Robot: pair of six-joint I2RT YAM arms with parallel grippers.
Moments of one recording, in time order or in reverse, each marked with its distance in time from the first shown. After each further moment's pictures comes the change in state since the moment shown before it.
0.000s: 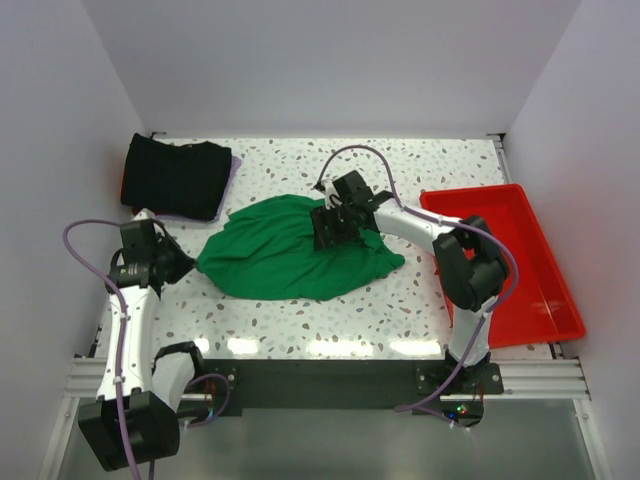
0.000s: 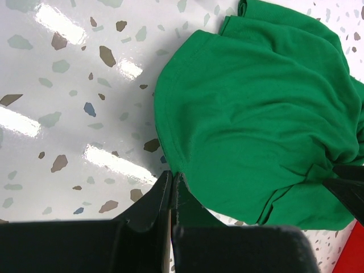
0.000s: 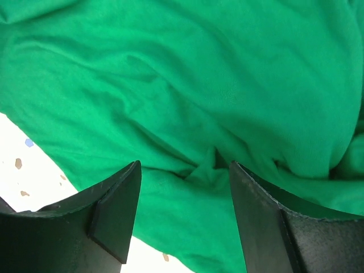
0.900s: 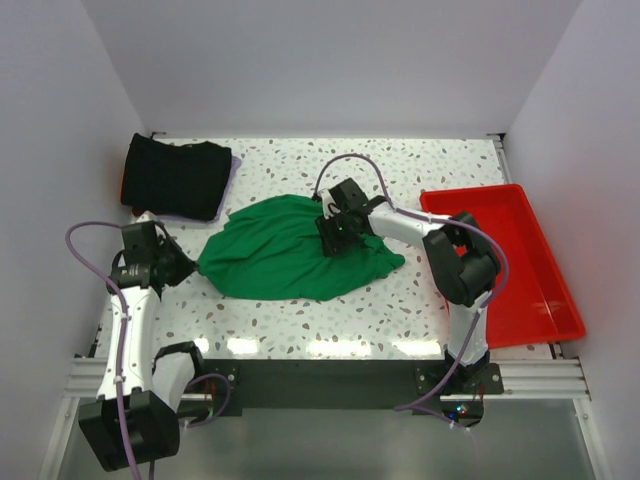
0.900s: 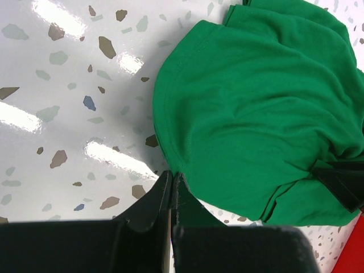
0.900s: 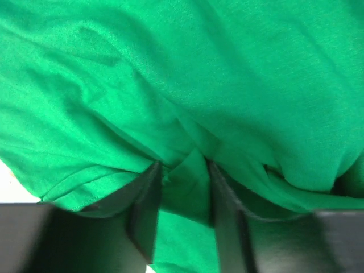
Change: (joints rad) left arm 0.000 -0.001 -0.017 -0.006 0.011 0.007; right arm 0.013 0.058 -0.011 -0.013 0.045 -0.096
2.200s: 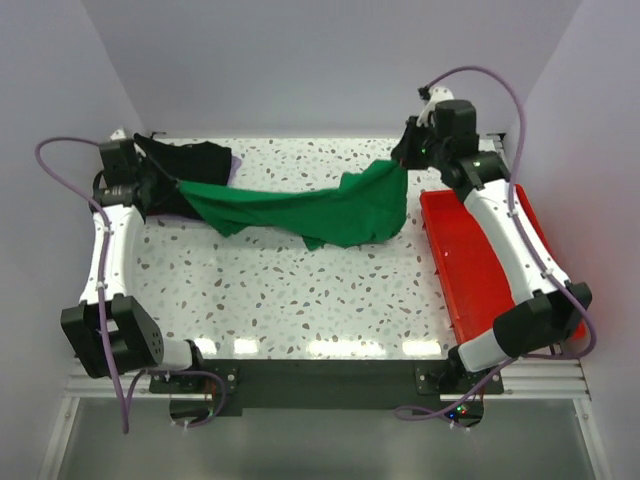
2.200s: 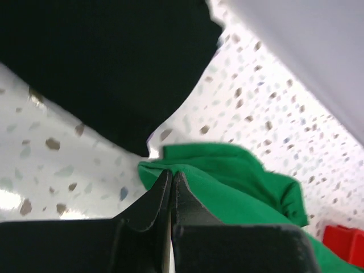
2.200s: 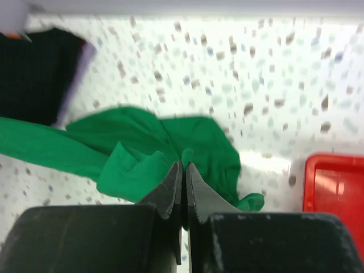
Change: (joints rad) left arm 0.000 0.475 0.480 0.206 -0.032 -0.014; right arm -0.316 -0.473 0.214 -0.175 0.154 0.178
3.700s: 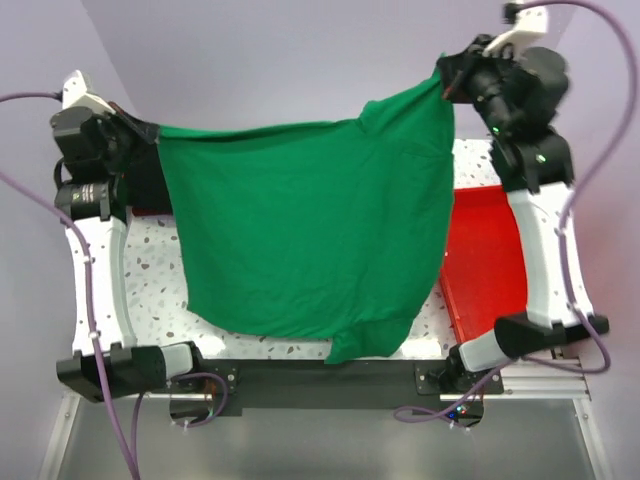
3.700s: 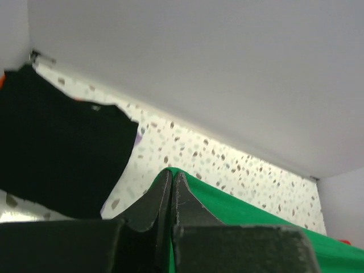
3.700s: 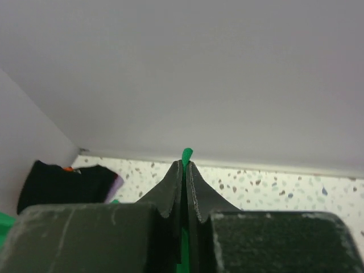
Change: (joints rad) left arm -0.013 -0.130 0.376 0.034 0.067 0.032; right arm -0.091 -0.049 0.510 0.102 0.058 -0.021
